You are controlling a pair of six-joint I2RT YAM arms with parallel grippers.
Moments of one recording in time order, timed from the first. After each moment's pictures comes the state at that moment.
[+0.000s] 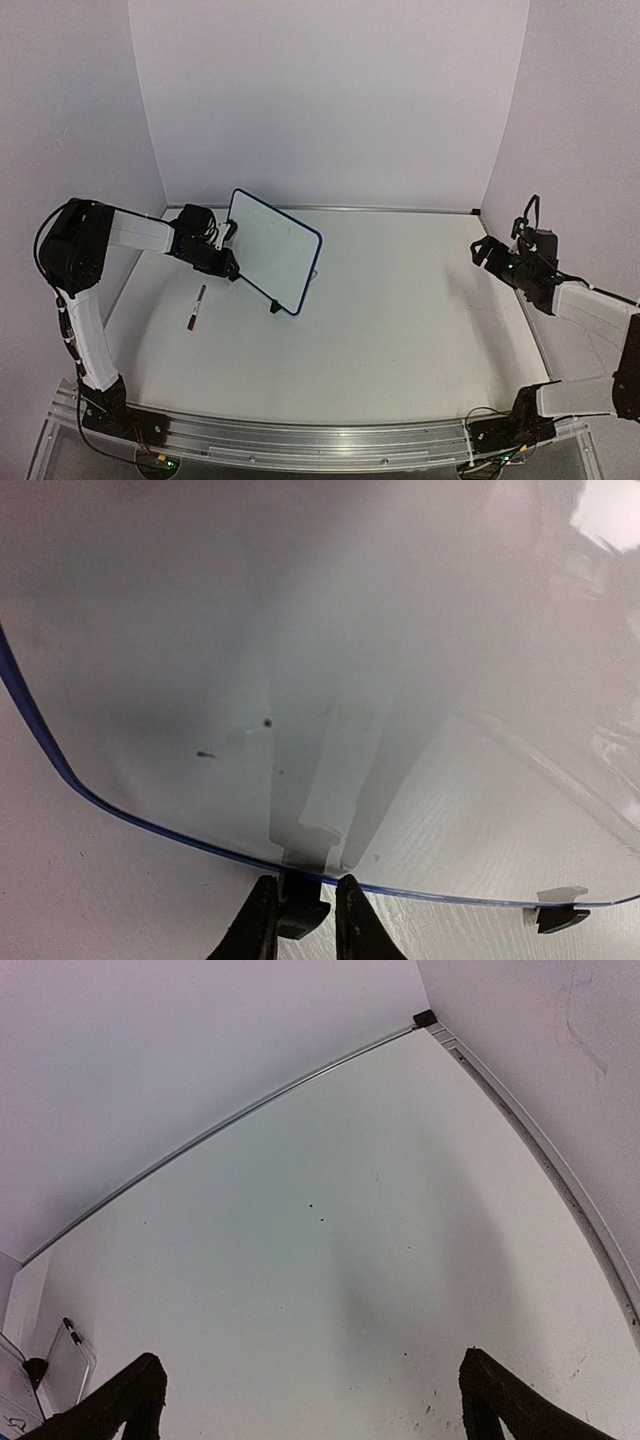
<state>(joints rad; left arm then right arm) -0.32 1.92 1.16 -0.16 0.28 -0.04 0.02 1.15 0.58 0.11 -0.05 0.48</state>
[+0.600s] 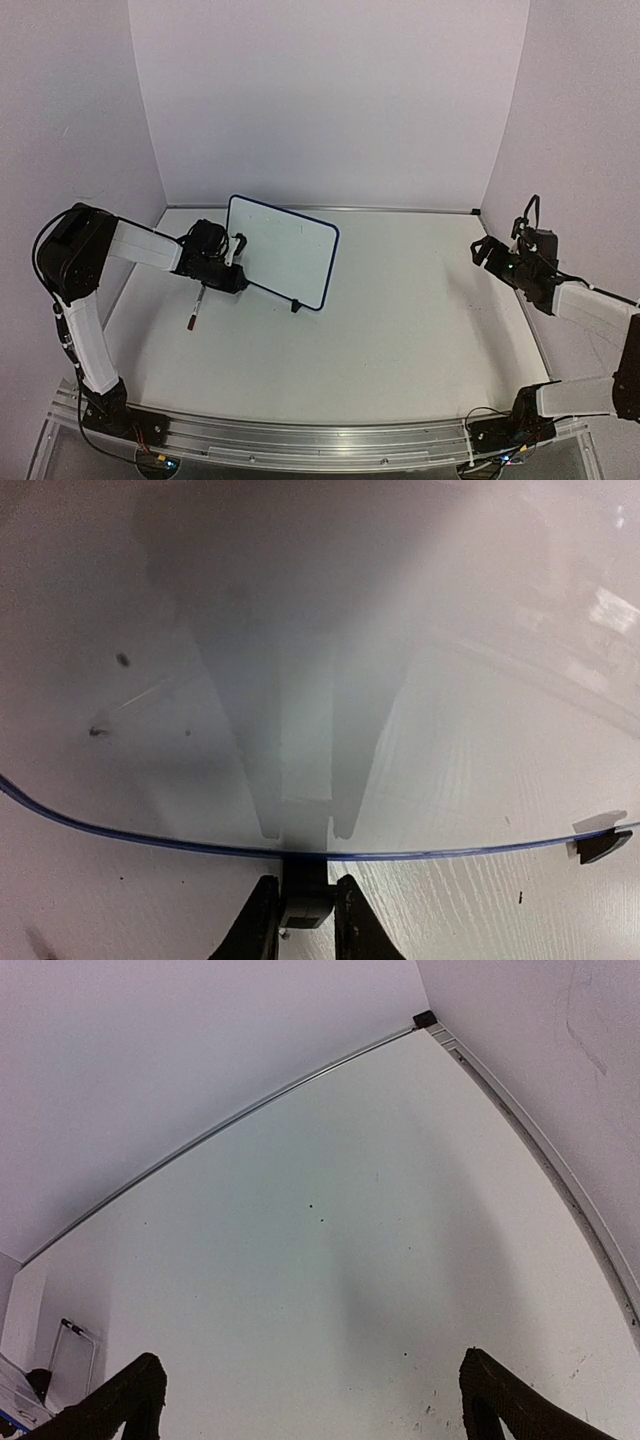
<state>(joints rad) -0.44 1.87 1.01 -0.05 0.17 -0.14 0.02 1.14 0.58 0.11 -0.05 0.48</state>
